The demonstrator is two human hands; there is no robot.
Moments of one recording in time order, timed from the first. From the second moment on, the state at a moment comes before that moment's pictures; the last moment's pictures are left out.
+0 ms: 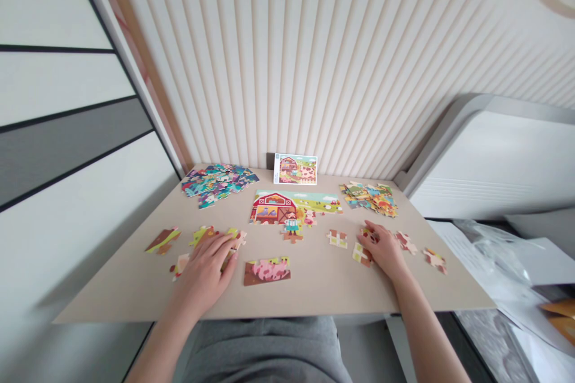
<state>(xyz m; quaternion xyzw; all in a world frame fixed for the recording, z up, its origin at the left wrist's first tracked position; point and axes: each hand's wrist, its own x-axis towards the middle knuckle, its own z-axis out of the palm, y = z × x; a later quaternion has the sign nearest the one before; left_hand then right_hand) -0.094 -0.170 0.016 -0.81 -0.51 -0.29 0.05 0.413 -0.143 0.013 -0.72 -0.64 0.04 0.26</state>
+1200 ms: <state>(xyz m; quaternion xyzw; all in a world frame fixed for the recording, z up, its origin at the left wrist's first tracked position) -0.094 -0.168 0.016 -0.82 -0.50 -0.28 0.04 0.406 -0.152 0.027 -0.74 -0.51 0.11 0.43</state>
